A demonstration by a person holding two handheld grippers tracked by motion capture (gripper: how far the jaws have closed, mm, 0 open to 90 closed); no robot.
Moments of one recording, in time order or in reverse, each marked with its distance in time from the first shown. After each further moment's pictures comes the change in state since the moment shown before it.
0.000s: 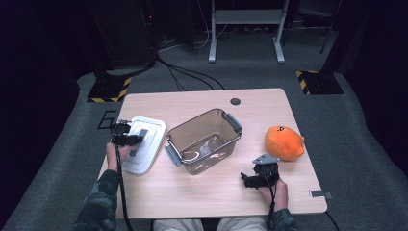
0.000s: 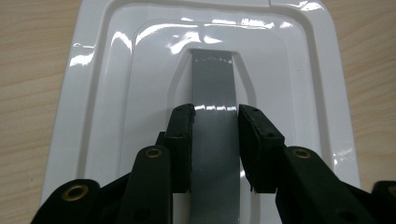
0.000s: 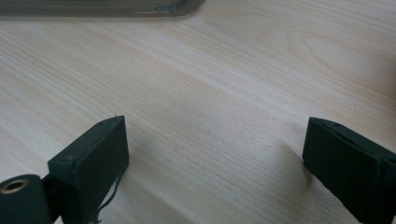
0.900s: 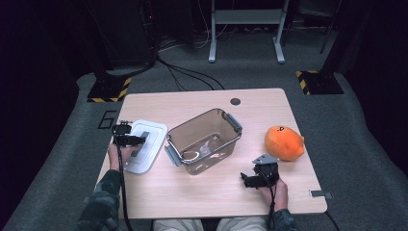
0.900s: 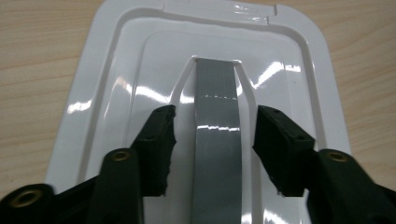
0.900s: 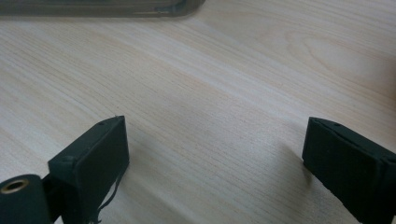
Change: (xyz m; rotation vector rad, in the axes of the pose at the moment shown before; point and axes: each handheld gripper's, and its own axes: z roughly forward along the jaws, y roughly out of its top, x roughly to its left) left arm 0.003 -0.002 0.008 0.010 0.010 -0.055; right arm 0.000 0.000 0.000 -0.001 -0.001 -0.002
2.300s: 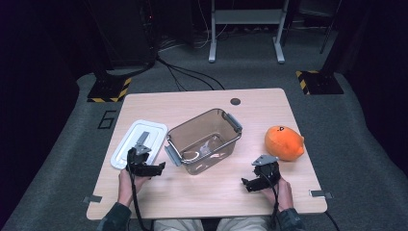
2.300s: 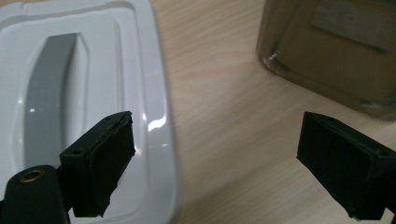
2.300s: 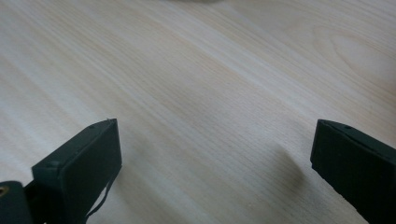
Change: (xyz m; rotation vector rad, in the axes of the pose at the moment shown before) left arm -0.107 -0.082 -0.049 -0.110 -0.070 0.302; right arm 0.000 0.005 -0.010 0.072 0.083 -0.100
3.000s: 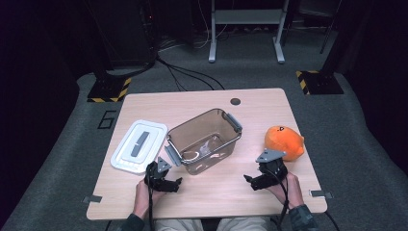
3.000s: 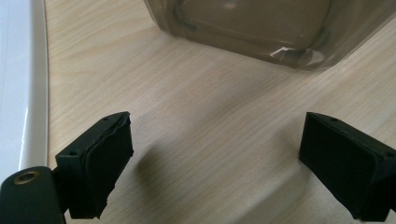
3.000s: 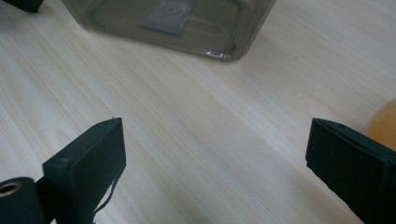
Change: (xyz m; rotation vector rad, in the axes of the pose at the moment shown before) left arm -0.054 -0.023 0.025 0.018 -0.062 0.132; right arm 0.002 0.033 -0.059 -0.060 0.037 -0.125
